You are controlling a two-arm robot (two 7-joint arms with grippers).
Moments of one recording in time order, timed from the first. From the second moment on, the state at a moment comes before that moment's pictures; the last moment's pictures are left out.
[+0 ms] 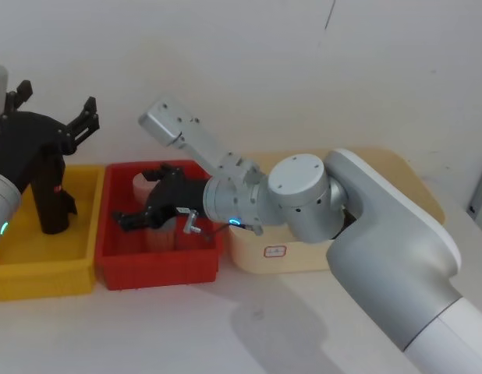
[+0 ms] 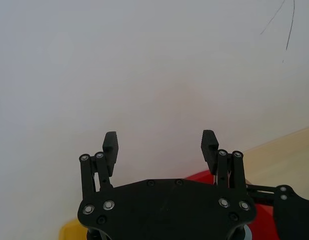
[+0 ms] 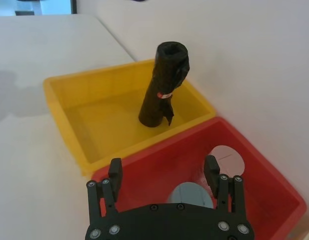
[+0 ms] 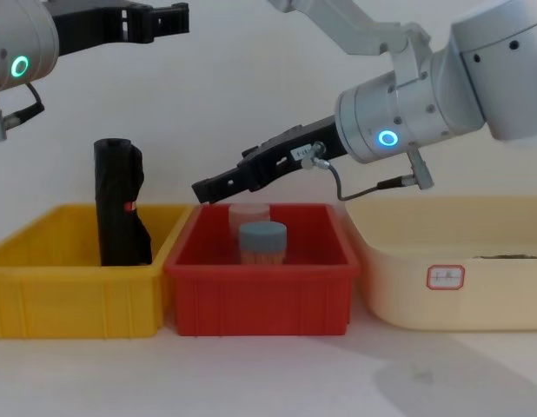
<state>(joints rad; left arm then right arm) -0.42 0.32 0.33 -1.68 -0.28 0.14 -0.04 0.81 0.16 -0.66 -1.16 0.12 0.38 0.57</state>
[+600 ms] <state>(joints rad) -0.42 0.32 0.33 -1.68 -0.28 0.14 -0.04 0.86 0.12 -0.67 -1.02 0.09 0.33 0.56</state>
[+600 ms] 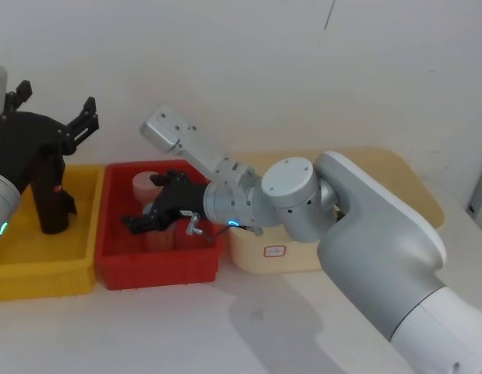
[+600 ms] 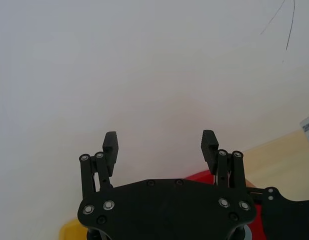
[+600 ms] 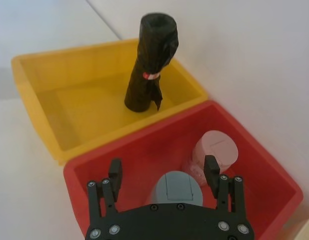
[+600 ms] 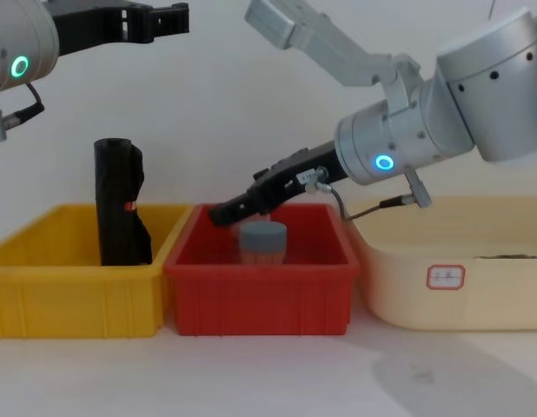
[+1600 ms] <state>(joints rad) -0.42 0.32 0.33 -1.68 -0.28 0.14 -0.04 0.90 0.07 -0.67 -0.82 0.05 0.28 0.55</state>
